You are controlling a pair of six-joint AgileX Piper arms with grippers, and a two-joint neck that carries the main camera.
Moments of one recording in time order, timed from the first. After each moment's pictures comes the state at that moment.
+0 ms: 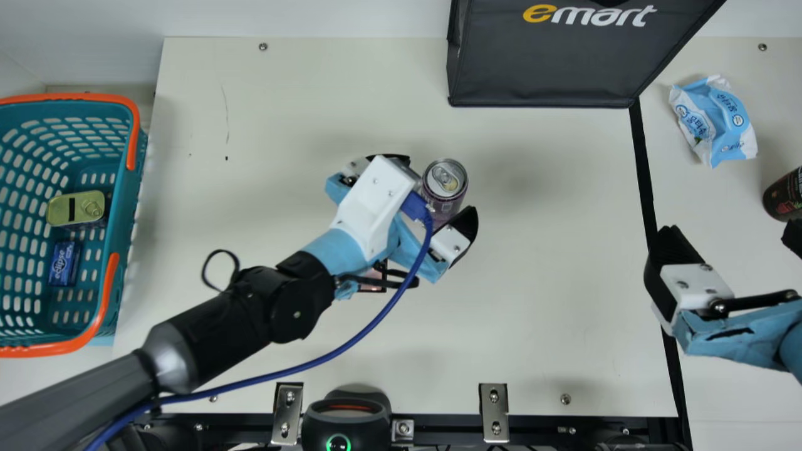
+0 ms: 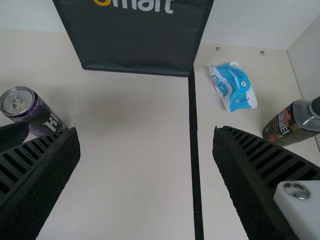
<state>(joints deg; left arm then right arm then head) -52.7 88.9 -49.4 -41.5 -6.7 31.8 0.6 42.6 -69.8 -0.8 69.3 0.0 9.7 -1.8</state>
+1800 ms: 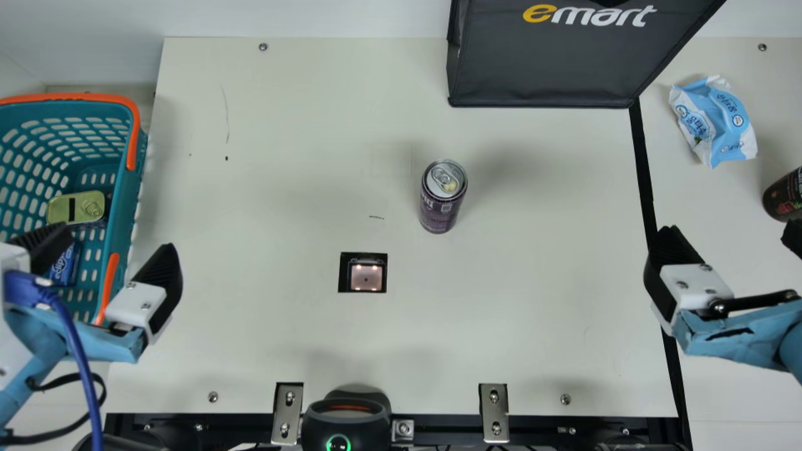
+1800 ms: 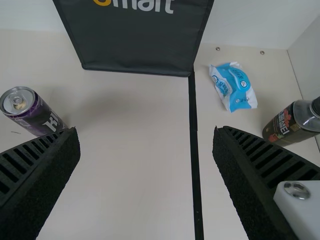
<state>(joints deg) -13.9 33.5 -44.6 0.0 50.8 0.6 0.6 42.6 -69.8 -0.8 69.3 0.0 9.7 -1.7</state>
